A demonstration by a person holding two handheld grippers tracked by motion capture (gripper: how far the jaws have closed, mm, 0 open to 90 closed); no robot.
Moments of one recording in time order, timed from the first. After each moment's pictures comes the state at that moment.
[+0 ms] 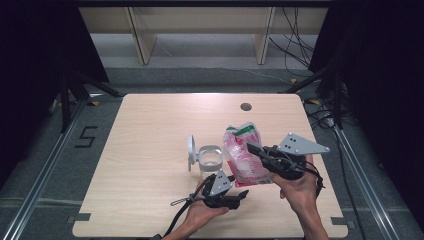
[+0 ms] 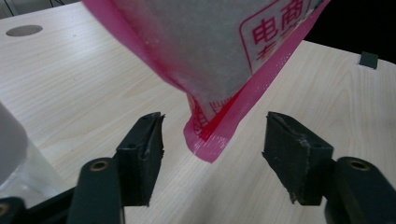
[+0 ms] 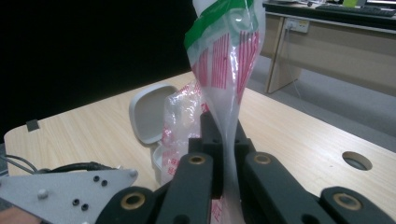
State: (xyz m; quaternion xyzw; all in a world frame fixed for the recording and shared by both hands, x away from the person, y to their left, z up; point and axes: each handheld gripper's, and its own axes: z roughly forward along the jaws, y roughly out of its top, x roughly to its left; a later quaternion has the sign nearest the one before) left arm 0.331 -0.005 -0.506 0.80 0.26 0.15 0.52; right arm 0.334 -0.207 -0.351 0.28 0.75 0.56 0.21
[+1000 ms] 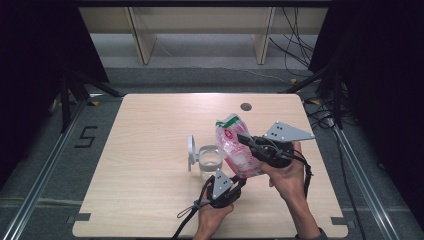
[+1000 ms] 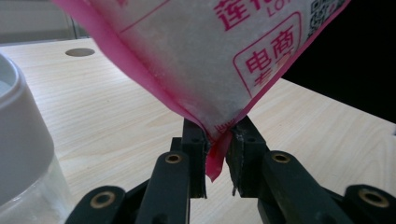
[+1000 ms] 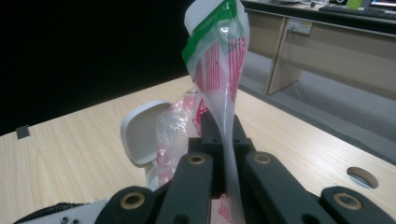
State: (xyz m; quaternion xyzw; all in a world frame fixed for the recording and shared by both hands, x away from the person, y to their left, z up) left arm 0.323 -0.020 -0.507 0.72 0.35 0.19 0.57; right arm 0.357 -0.183 -0.340 0.28 0.76 0.55 0.21
